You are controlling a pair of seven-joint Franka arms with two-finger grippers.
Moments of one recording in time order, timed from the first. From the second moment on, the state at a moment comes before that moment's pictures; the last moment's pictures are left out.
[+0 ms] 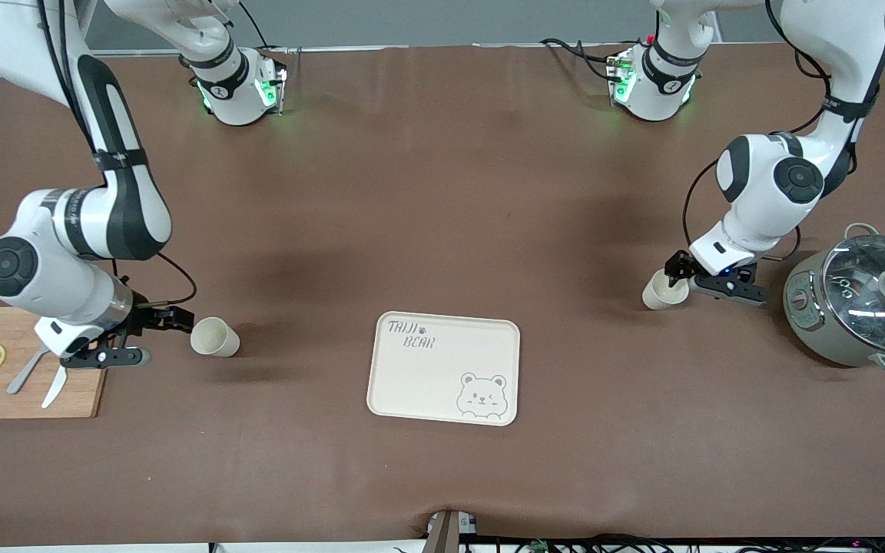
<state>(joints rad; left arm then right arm) 0.03 0.23 -0.08 -2.38 0.04 2.78 0.22 0.12 0.42 -0.11 -1.80 0.02 2.20 -0.05</state>
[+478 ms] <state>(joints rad) 0.03 0.29 -0.08 -2.37 0.04 2.83 0.22 0.13 0.51 -0.11 -1.80 0.02 2.28 -0.05</state>
